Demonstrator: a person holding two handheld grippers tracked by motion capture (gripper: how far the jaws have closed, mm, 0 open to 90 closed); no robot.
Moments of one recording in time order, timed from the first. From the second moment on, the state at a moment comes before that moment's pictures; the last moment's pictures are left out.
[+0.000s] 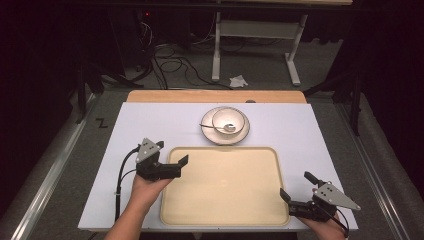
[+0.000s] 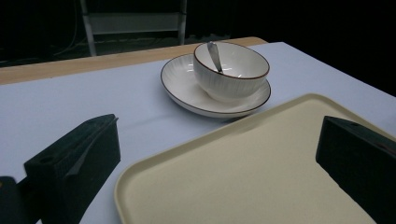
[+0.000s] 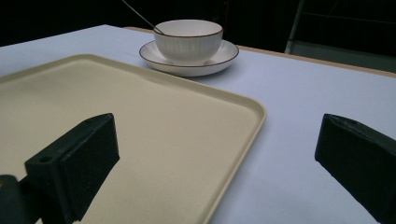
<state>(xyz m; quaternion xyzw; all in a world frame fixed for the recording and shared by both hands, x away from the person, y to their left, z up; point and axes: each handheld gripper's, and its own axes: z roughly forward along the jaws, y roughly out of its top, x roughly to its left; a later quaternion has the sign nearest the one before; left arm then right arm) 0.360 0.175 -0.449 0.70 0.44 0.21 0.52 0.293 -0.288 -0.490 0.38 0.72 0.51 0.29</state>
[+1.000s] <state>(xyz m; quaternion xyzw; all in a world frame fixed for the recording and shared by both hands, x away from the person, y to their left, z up) 0.456 0.128 -0.435 0.70 0.48 0.15 0.50 0.297 -0.288 -0.494 0.36 0.73 0.52 0.27</state>
